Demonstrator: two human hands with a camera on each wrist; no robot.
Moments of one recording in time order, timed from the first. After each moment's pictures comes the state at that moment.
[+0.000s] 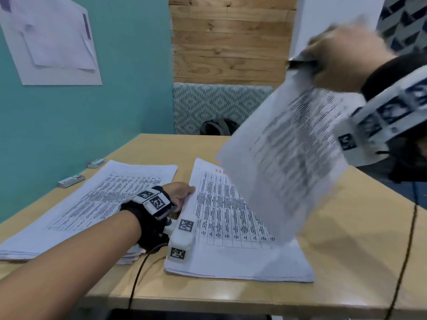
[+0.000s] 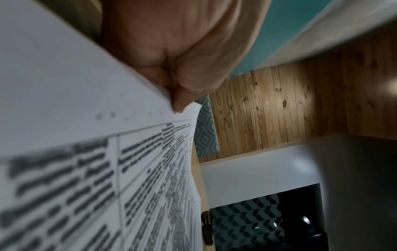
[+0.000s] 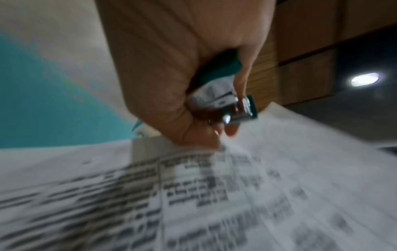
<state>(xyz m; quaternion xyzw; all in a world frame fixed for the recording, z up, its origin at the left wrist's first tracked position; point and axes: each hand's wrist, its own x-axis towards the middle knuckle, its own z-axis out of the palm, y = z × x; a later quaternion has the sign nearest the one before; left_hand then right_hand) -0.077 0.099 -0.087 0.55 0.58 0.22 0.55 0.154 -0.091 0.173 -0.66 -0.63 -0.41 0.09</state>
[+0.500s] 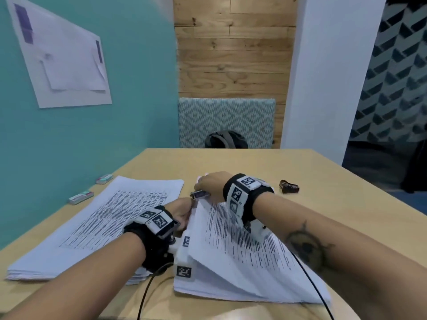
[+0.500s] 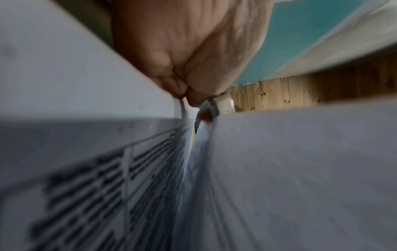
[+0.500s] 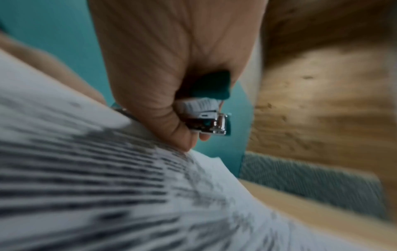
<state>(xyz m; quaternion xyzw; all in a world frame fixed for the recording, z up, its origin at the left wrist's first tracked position) -0.081 0.086 -0.080 0.49 0.50 0.23 0.68 0.033 0.041 0.002 -0.52 -0.83 -0.12 -0.14</state>
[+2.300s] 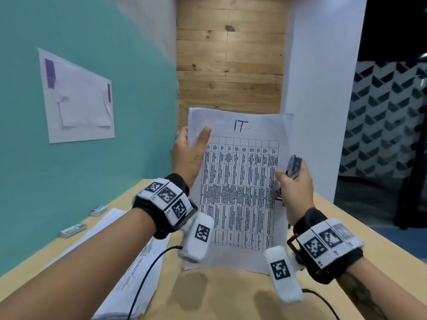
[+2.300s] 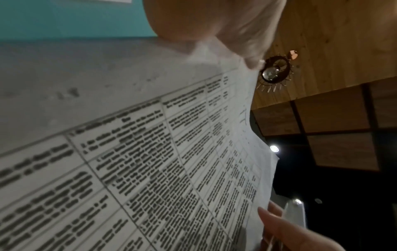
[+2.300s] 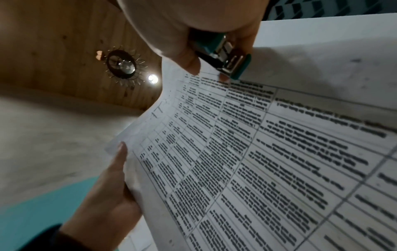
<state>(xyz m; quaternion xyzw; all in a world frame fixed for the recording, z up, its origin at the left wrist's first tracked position) -0.054 0.014 0.102 0.63 0.28 0.68 0.27 0.129 -0.053 0.057 -0.52 -0.43 0.09 0.73</state>
